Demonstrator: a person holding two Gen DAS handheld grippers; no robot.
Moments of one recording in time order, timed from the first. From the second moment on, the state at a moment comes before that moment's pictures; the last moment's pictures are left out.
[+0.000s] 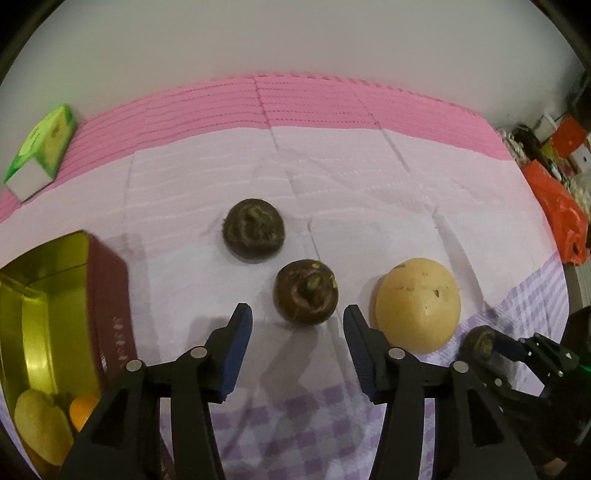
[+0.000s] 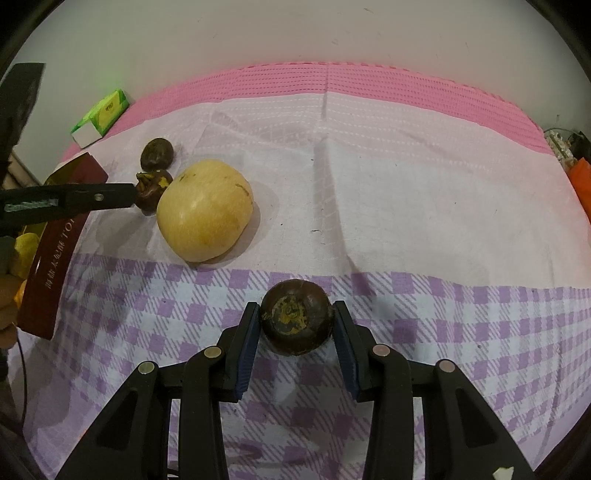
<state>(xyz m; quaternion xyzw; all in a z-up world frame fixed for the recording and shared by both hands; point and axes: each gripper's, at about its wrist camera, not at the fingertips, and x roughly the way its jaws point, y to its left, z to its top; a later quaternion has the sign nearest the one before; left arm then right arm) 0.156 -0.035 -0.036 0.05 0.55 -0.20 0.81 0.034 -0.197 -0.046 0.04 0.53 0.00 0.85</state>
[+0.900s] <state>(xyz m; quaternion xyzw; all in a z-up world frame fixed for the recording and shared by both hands) 0.140 -0.031 -0.032 0.06 0.55 -0.18 0.81 0.035 -0.196 -0.045 0.04 0.53 0.00 0.85</state>
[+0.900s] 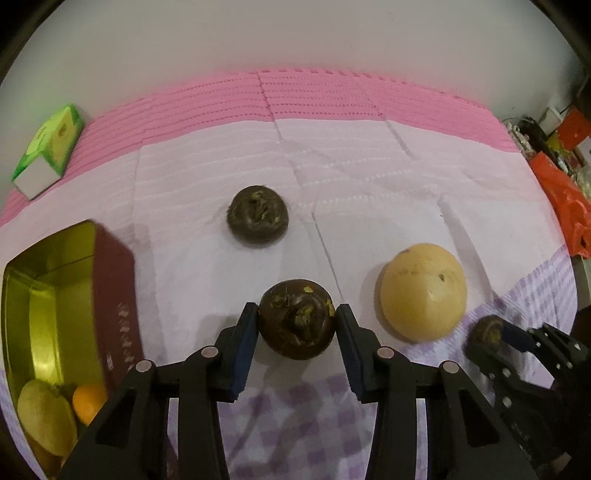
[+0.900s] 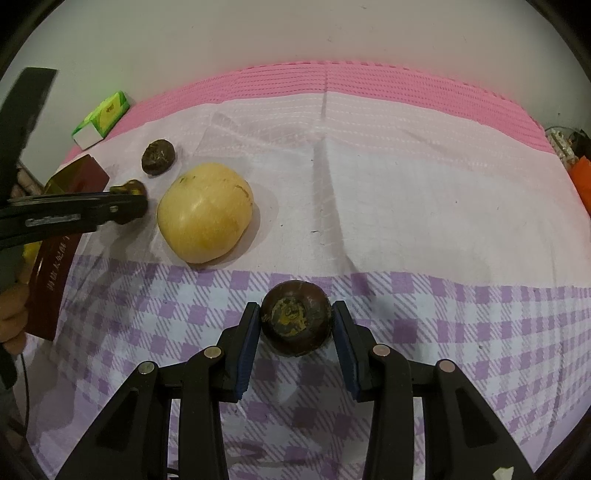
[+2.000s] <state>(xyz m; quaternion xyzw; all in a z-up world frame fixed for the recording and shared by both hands) 0.057 0.140 -0.012 0.00 0.56 -0.07 0.82 0.035 -0.187 -0.049 0.01 0.53 -0.01 0.85</state>
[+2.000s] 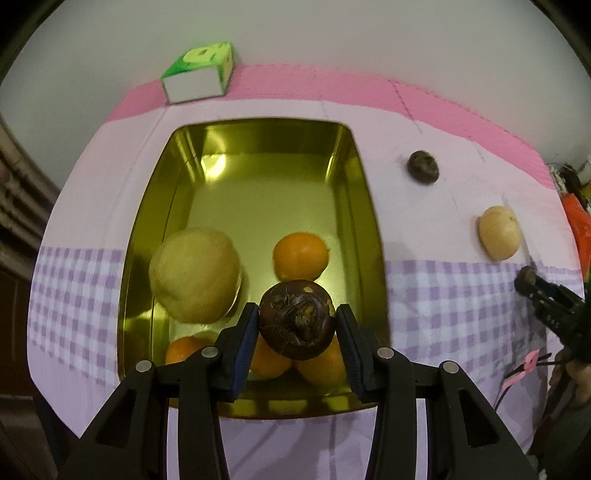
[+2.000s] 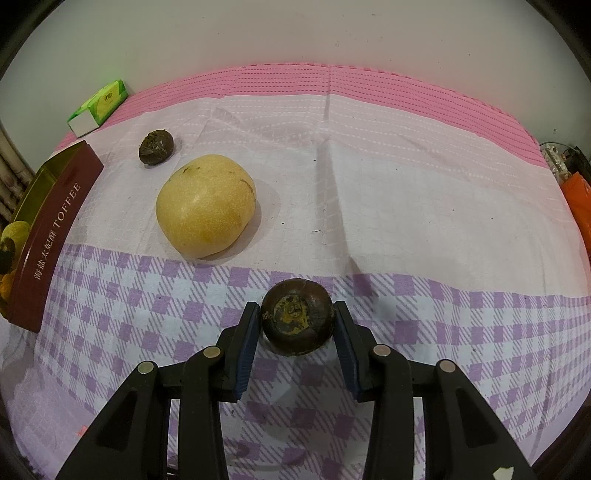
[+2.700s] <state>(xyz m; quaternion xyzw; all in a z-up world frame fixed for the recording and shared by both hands) 0.053 0.141 -0.023 0.02 0.56 -0.06 0.83 0.035 -0.187 -0.049 0.01 0.53 -0.02 0.85</state>
